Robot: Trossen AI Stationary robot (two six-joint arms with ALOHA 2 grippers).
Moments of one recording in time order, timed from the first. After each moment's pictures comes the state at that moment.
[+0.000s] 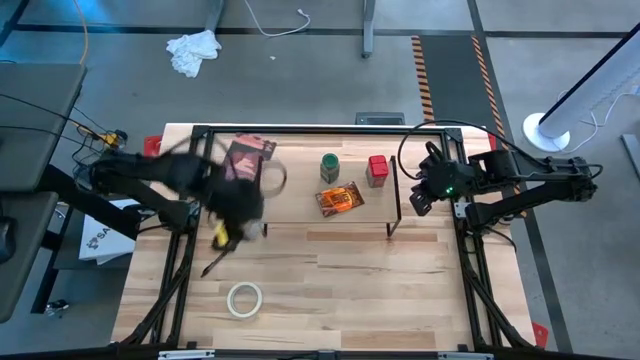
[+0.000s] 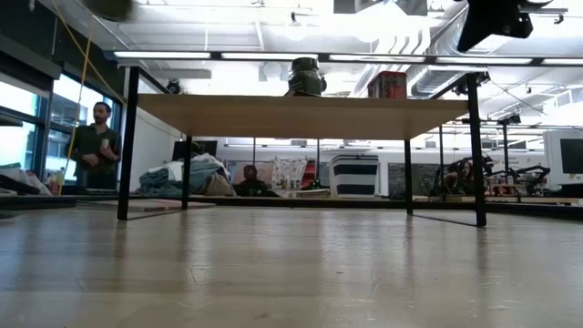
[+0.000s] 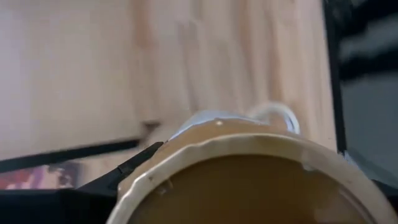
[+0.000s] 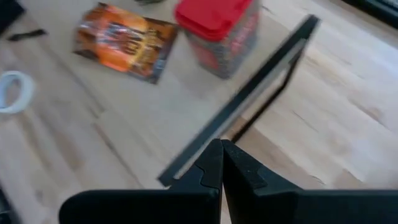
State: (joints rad) left arm -0.27 1.38 1.61 -1.47 0.05 -0.14; right arm 0.08 1.01 1.20 -1.20 0.28 0.83
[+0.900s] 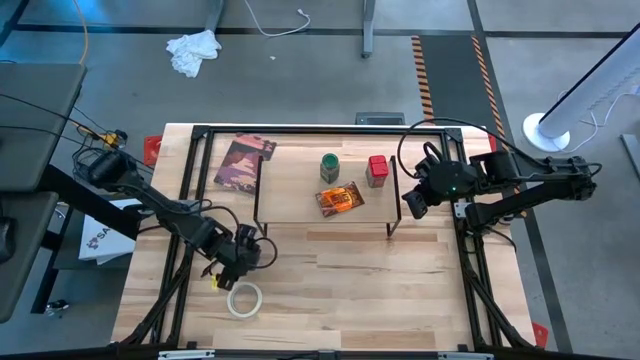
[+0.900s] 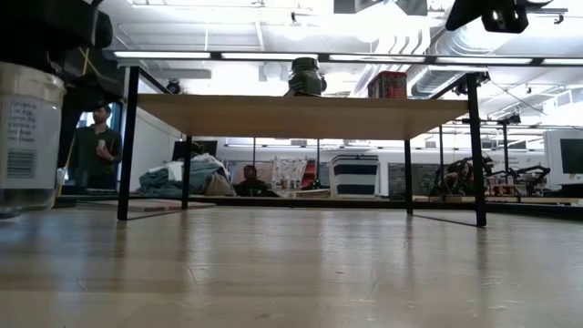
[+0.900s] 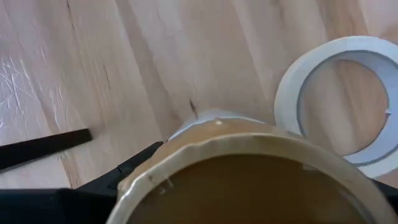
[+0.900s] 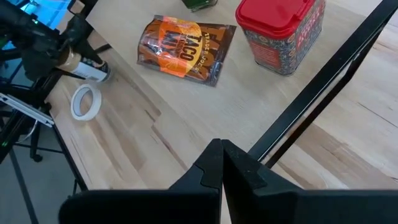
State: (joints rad) left arm -0.56 1.31 0.75 -0.70 -0.10 -0.21; right arm 0.11 1.01 1.20 -1.07 0.19 0.94
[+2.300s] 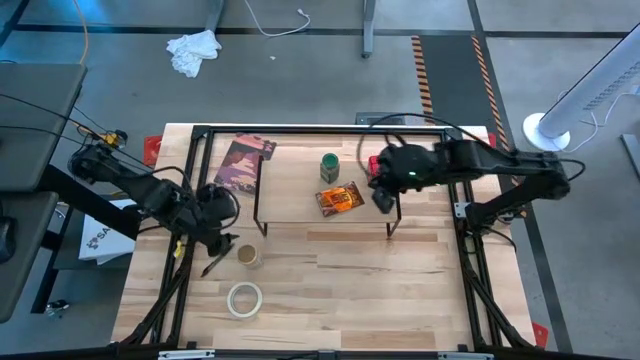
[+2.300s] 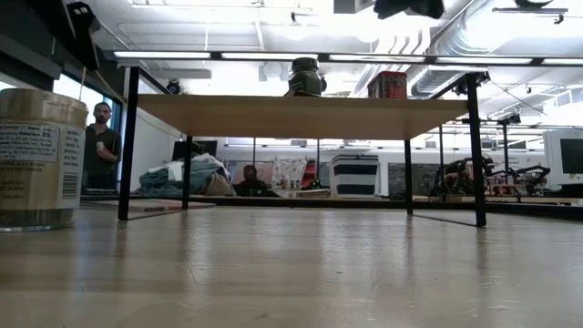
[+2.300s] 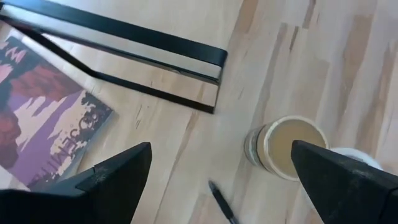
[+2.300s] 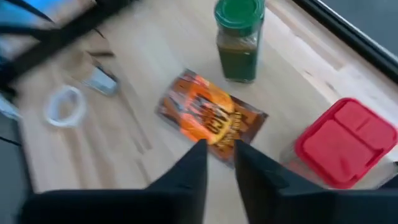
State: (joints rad) left arm -0.50 0.99 1.02 -1.22 -0.40 -0.75; right arm 0.02 1.38 1.54 -1.05 0.21 0.55
